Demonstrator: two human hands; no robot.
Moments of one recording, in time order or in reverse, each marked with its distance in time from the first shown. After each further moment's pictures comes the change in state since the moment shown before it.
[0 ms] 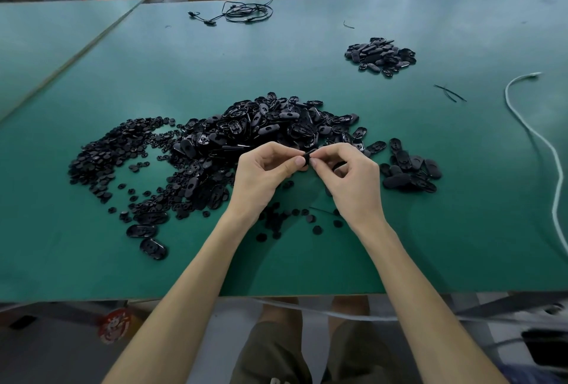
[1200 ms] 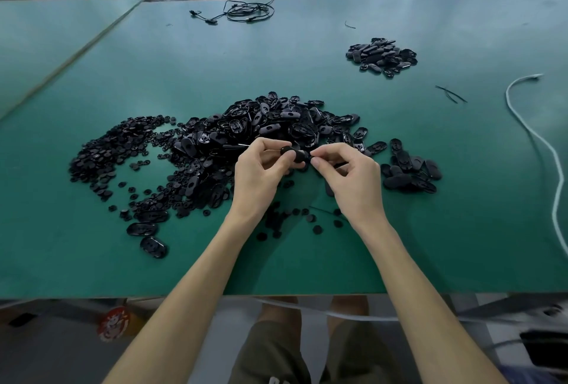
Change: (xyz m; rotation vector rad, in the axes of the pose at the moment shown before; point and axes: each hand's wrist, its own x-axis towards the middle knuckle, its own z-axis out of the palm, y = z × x) left_hand -0.004 0.001 0.006 0.143 0.160 -0.014; right_hand 0.002 0.003 -0.001 0.052 -0.021 0.041
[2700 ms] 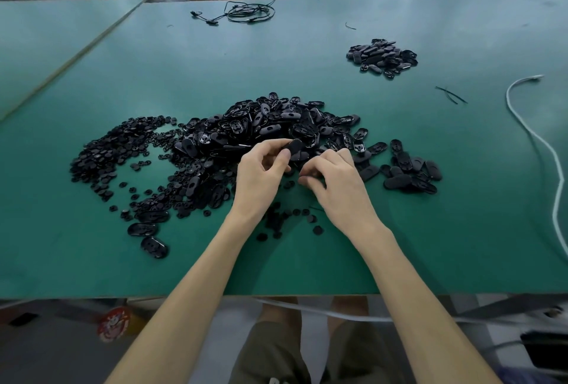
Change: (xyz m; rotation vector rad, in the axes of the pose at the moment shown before) left_hand 0.002 0.002 -0.001 0.191 0.020 0.010; right_hand -0.003 0.004 0.009 -0.482 -0.206 -0.207
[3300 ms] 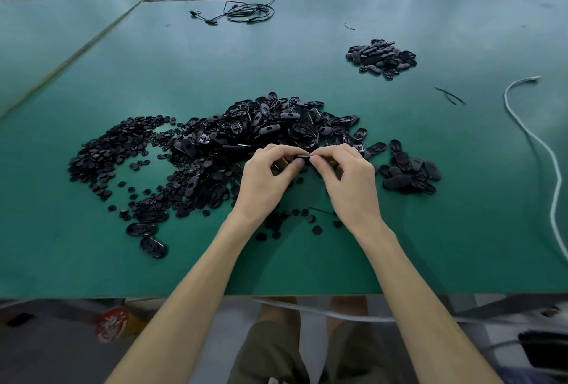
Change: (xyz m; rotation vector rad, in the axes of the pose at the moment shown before) left_hand -0.001 -0.001 0.002 0.215 -0.100 0.143; right_hand 0.000 0.000 -0.006 0.280 0.204 0.130
